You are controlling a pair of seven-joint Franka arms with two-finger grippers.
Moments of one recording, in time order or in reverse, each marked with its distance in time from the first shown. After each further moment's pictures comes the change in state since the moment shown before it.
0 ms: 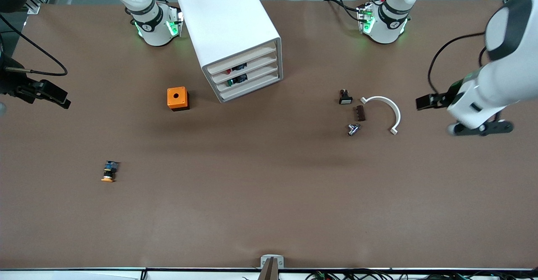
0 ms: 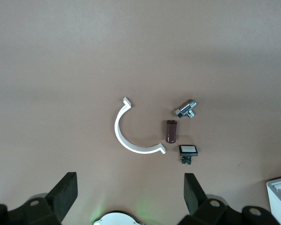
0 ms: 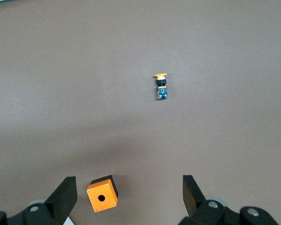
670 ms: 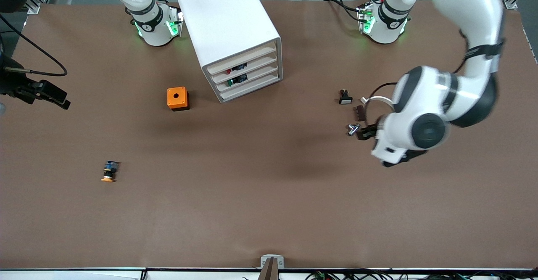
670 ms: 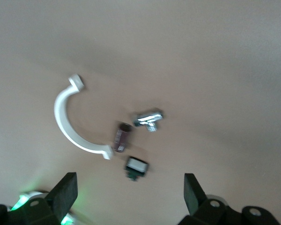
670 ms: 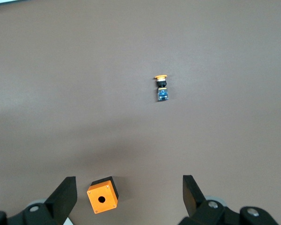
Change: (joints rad) left arm -0.228 0.289 -0.009 0.076 -0.002 0.081 -0.636; right arm 0.000 0.000 0.001 -0.001 0.000 0.006 0.000
